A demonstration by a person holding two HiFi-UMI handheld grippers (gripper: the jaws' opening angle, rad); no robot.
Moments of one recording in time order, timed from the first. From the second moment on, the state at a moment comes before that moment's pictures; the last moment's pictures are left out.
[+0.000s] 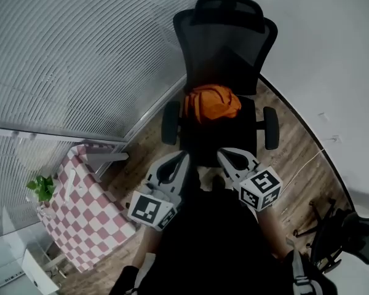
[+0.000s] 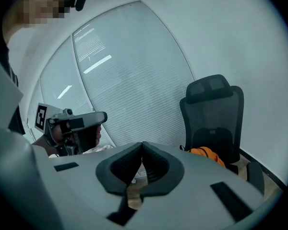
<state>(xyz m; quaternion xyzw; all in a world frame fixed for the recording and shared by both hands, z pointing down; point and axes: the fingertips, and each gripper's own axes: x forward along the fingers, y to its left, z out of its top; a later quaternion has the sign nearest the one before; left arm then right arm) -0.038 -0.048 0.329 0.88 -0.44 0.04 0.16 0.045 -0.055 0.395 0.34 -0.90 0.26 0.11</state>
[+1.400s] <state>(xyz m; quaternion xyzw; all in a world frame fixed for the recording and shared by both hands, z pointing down) -0.184 -0.257 0.469 0.89 -0.38 0.10 0.24 -0.065 -0.297 0.616 0.40 -0.82 0.27 0.31</state>
